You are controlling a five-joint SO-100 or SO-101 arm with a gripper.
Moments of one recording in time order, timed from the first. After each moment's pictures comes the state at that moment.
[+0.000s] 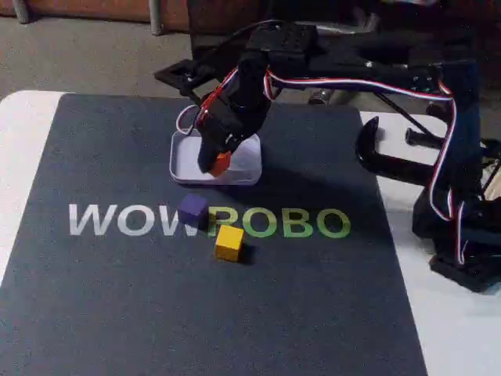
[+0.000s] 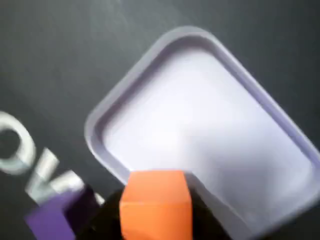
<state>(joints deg) 29.8 65.0 80.0 62.2 -72.2</state>
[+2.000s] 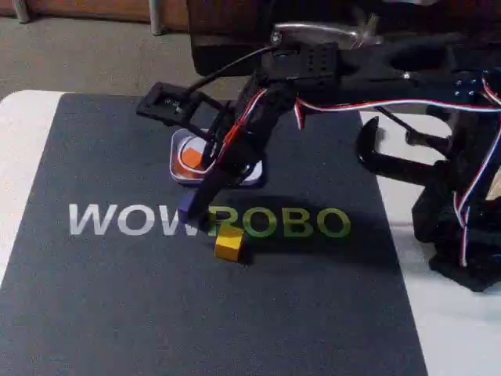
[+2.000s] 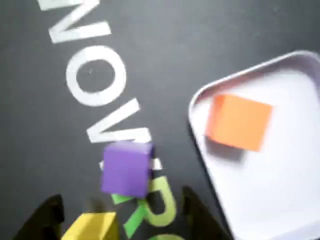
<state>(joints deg) 20.3 77.9 98.6 47.0 -86.7</state>
